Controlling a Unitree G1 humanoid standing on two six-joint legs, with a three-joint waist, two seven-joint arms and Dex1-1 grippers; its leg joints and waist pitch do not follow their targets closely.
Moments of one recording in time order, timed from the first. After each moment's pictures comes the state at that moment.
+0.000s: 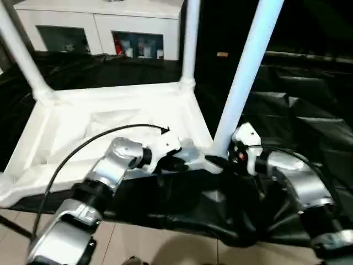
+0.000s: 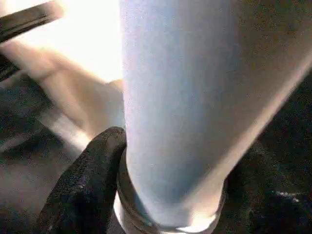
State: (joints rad) left arm -0.73 0.19 -0.31 0.73 0.09 0.21 -0.93; right arm -0.50 -0.27 0.08 0.54 0.13 0.19 0.60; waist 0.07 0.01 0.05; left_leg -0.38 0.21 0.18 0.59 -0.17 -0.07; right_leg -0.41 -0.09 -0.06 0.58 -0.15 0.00
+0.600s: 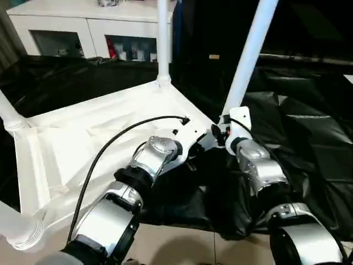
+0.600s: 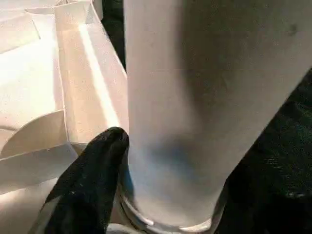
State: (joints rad) left arm -0.86 0.02 -0.27 0.98 0.11 0.22 -0.61; right arm -0.68 -0.09 -0.01 0.83 0.07 0.14 0.12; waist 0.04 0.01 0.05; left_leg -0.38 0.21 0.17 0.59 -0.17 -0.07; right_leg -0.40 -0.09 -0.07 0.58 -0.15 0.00
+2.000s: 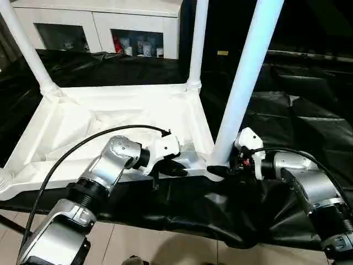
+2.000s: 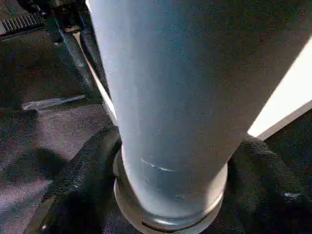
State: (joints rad) left arm -0.64 0.33 -0.37 0.55 0.05 0.16 -1.20; right arm -0.44 -0.48 0.19 0.37 0.17 0.21 1.06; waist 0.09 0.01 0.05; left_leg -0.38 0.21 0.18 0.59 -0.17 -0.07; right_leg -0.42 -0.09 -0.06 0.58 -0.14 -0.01
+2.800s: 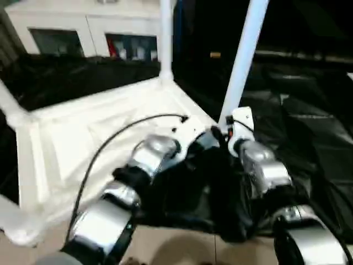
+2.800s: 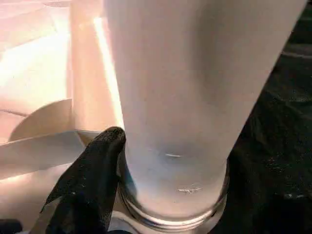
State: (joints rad) left arm -0.87 0.01 -0.28 0.94 0.11 0.27 -0.61; right arm -0.66 -0.12 0.00 0.78 0.08 0.20 0.17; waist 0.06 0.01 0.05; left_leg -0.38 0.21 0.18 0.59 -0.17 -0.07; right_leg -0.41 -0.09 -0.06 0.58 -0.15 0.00
